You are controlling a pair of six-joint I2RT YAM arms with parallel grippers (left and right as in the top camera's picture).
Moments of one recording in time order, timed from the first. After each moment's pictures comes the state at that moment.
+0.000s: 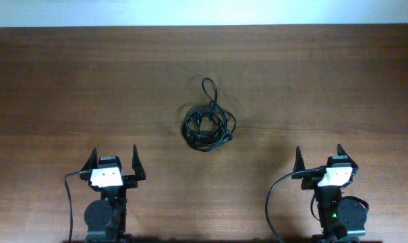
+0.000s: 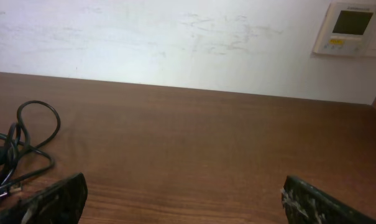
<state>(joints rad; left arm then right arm) 0.02 0.01 0.01 -0.07 -0.10 0.02 0.04 0.01 0.01 -0.07 0.01 -0.06</state>
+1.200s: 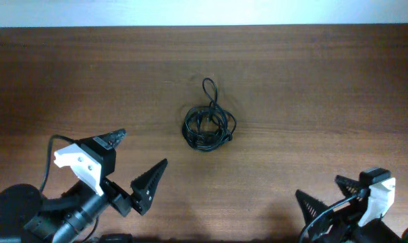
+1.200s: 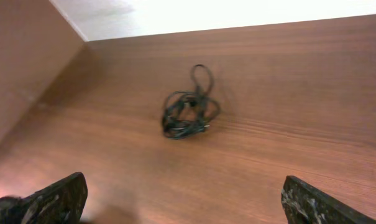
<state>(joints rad) 0.02 0.63 1.25 -0.87 0.66 -0.01 0.04 0.46 1.20 -1.23 -0.46 0.15</state>
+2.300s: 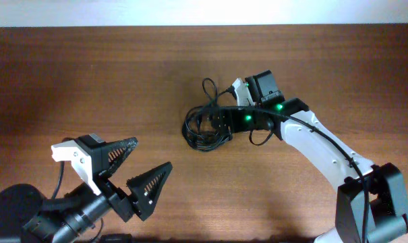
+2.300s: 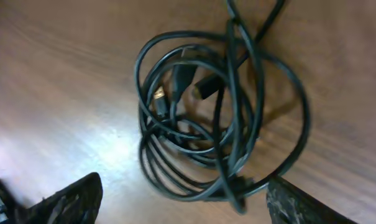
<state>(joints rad) 0.02 0.63 1.25 -0.87 0.77 -0.29 0.42 1.72 1.19 -0.52 -0.43 0.25</state>
